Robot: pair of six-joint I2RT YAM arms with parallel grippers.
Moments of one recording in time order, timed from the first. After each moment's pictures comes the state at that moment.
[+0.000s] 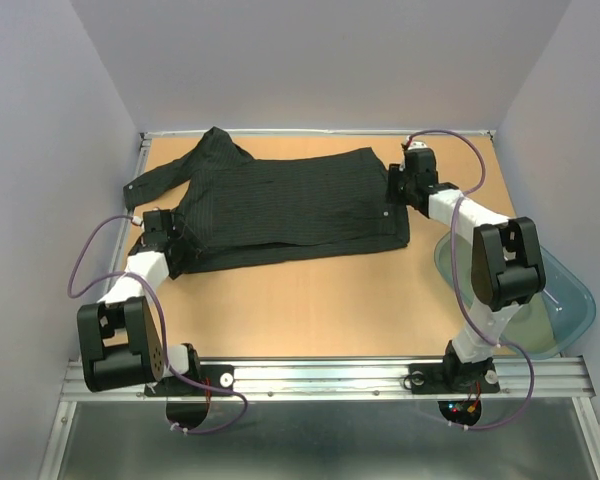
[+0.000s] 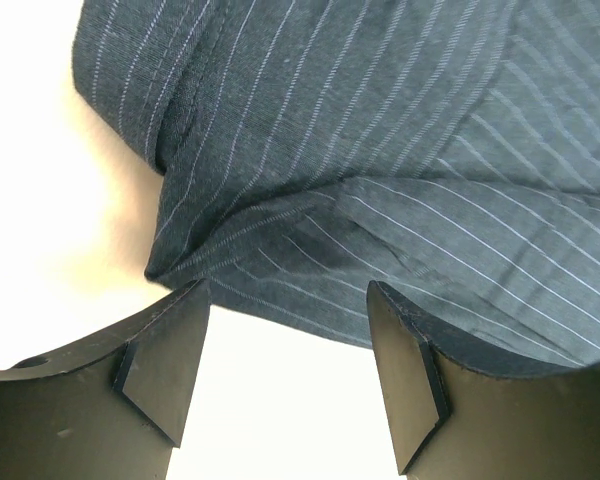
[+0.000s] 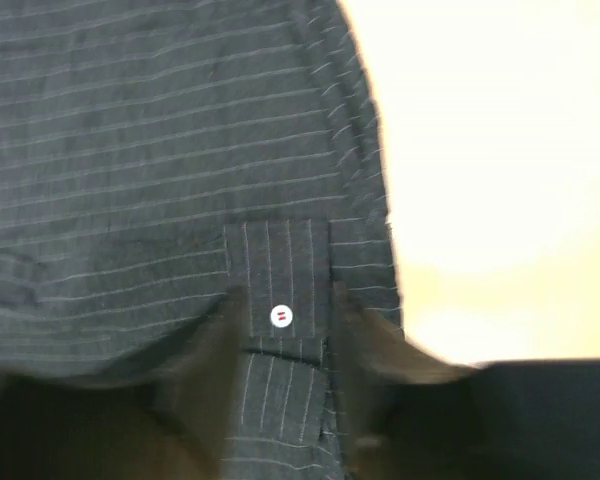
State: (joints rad) left arm 0.14 1.32 0.66 -0.30 0.03 -0.59; right arm 0.20 1.79 1.22 -0.12 0.10 0.21
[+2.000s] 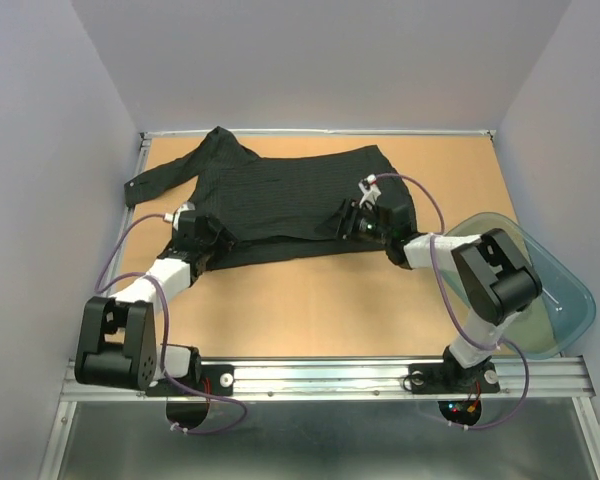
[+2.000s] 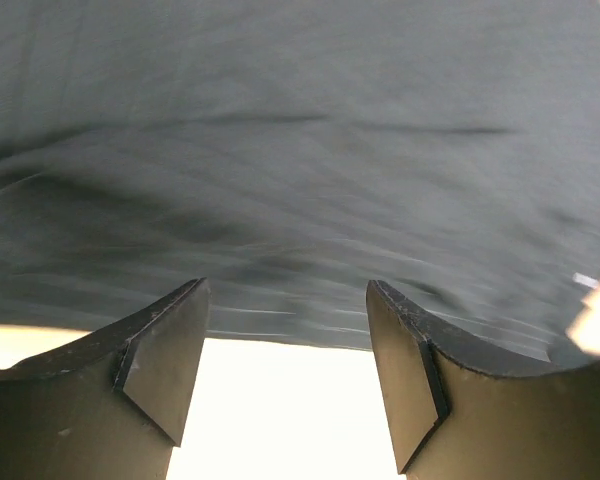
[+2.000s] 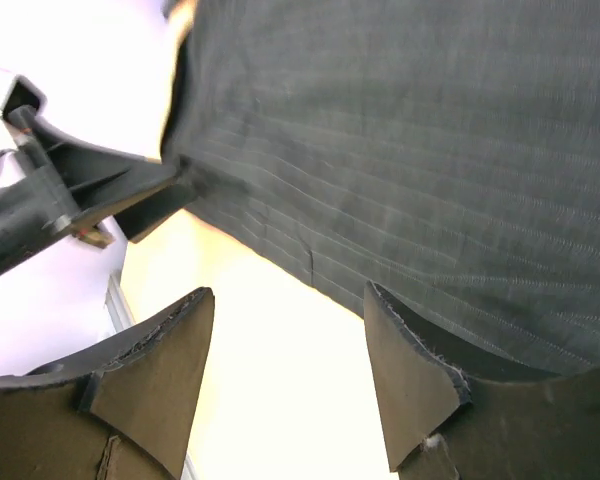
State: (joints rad) left arm -0.16 1.27 0.59 -0.03 0.02 -0.89; right arm 0.44 1.70 0.80 0.57 -0.45 0.78
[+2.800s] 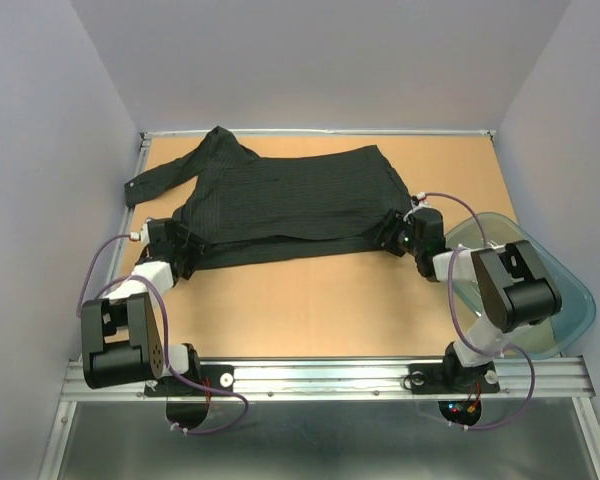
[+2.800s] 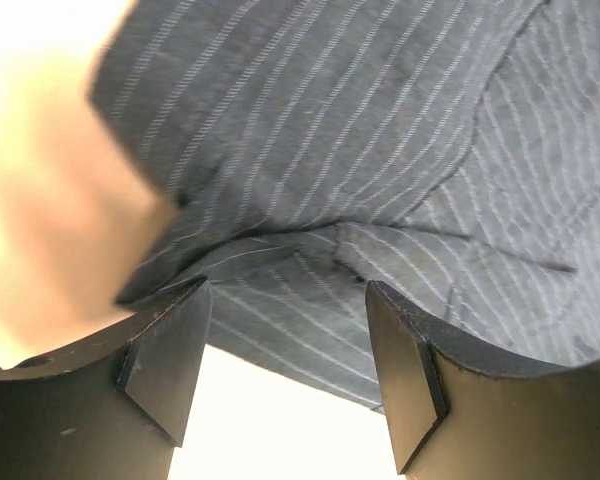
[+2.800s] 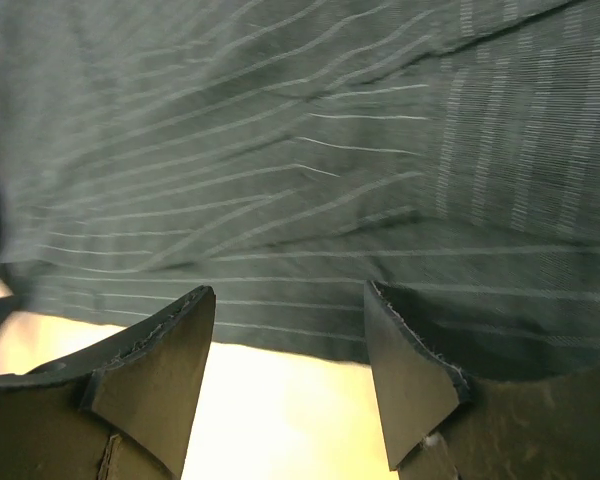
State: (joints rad) left arm 0.12 1.33 0.53 -0.04 0.05 -0.91; right arm 0.22 1.66 0.55 0.61 -0.30 0.72
